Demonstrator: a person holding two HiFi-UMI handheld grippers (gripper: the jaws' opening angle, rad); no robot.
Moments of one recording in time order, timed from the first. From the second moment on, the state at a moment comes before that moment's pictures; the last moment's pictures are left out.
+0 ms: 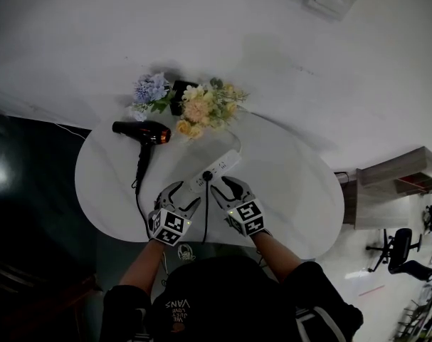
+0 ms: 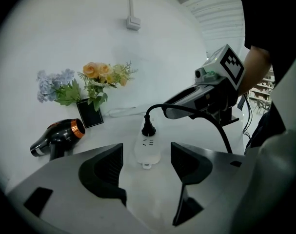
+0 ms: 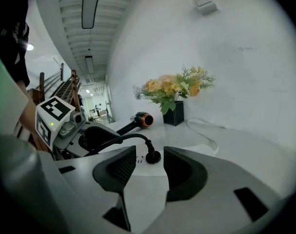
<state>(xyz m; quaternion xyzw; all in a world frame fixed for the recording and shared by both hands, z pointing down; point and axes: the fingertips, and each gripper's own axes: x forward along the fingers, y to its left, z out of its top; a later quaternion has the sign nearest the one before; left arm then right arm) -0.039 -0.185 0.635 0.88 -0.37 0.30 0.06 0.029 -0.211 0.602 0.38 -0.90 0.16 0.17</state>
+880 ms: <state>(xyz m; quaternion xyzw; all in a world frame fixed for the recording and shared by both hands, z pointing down) -0.017 -0.215 0.673 0.88 -0.29 0.37 0.02 0.001 -0.243 0.634 0.30 -0.92 0.13 0.20</state>
